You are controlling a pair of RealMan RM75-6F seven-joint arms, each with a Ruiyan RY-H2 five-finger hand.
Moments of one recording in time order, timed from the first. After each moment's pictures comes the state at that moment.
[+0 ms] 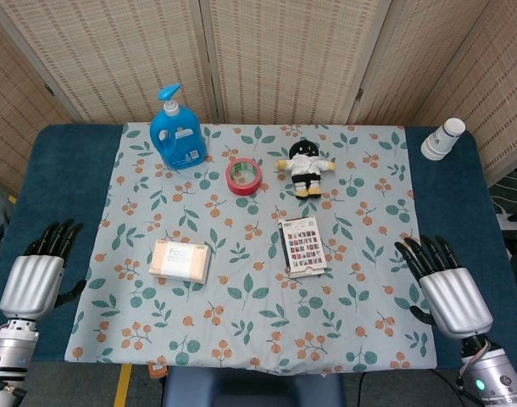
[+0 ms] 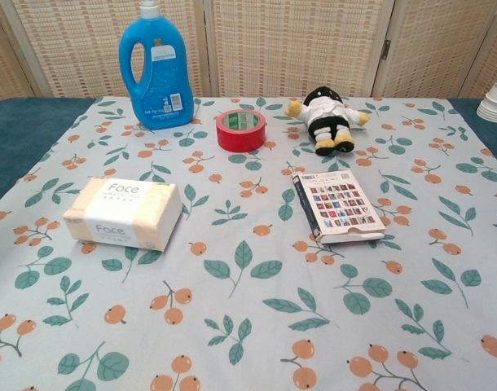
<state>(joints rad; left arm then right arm) -0.30 -0.94 -0.08 -2.15 1.26 1.42 0.55 0.16 -0.84 0.02 -2.17 -1.52 1.35 -0.54</state>
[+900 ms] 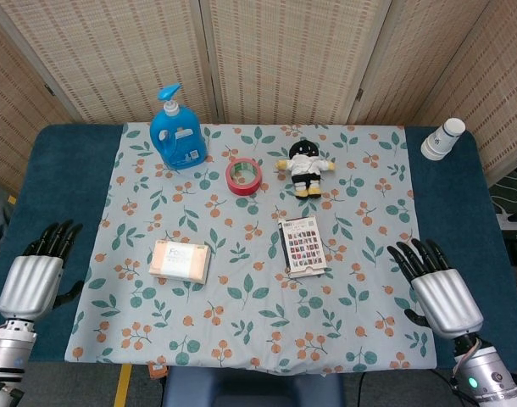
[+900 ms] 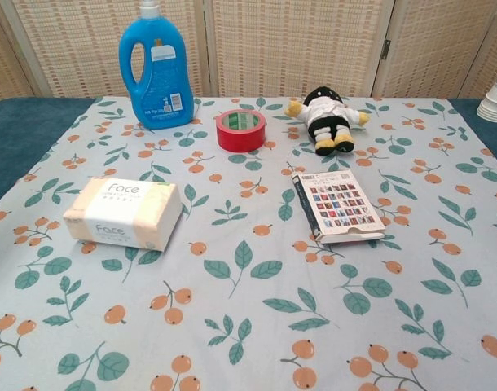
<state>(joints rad) -0.30 -0.92 -0.08 -2.17 1.26 1.40 0.57 0.18 -0.85 0.02 -2.18 -1.49 1.31 -0.55</state>
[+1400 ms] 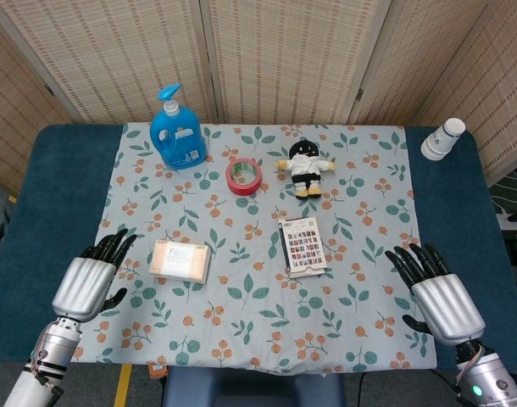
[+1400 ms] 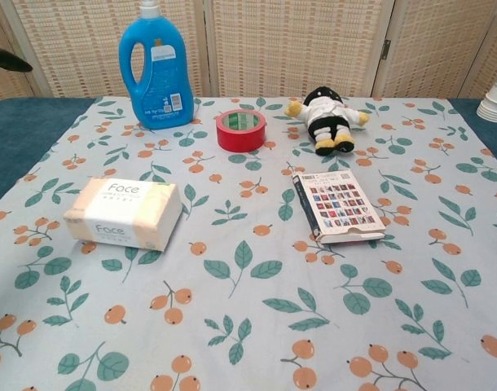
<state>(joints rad) -0.40 -1.07 -0.08 -2.21 1.22 1.31 0.78 0.16 -0.83 -0.01 -2.19 -1.56 1.32 -0.48</state>
